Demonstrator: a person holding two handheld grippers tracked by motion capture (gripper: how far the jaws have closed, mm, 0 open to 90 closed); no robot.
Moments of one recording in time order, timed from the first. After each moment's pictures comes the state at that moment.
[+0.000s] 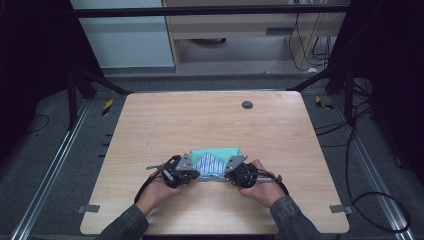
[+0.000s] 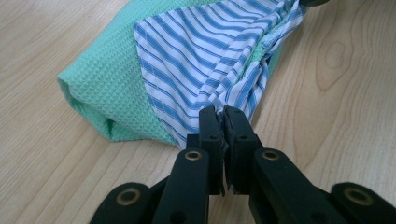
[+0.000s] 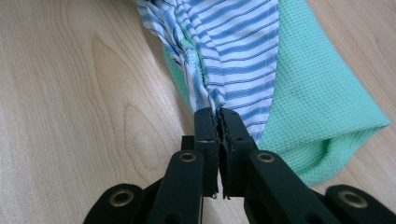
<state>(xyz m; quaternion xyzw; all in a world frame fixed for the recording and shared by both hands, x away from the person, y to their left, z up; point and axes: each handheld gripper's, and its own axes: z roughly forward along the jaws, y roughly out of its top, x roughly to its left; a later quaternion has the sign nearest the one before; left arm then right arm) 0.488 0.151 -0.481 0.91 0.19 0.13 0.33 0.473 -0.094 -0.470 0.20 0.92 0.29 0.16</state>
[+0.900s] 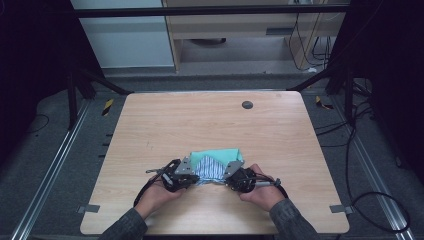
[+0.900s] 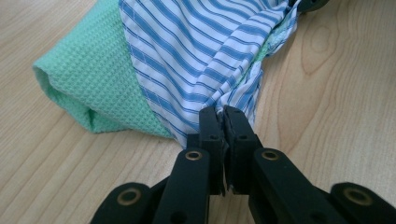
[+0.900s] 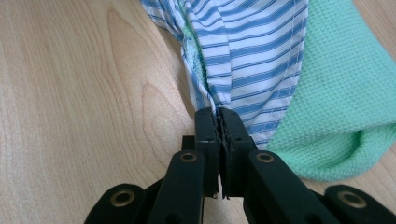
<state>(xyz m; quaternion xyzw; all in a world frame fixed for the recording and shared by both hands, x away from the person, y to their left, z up) 0.480 0.153 -0.489 0.92 0.19 0.12 0.33 0.465 -0.091 -0.482 0.19 0.93 0.27 0.15</state>
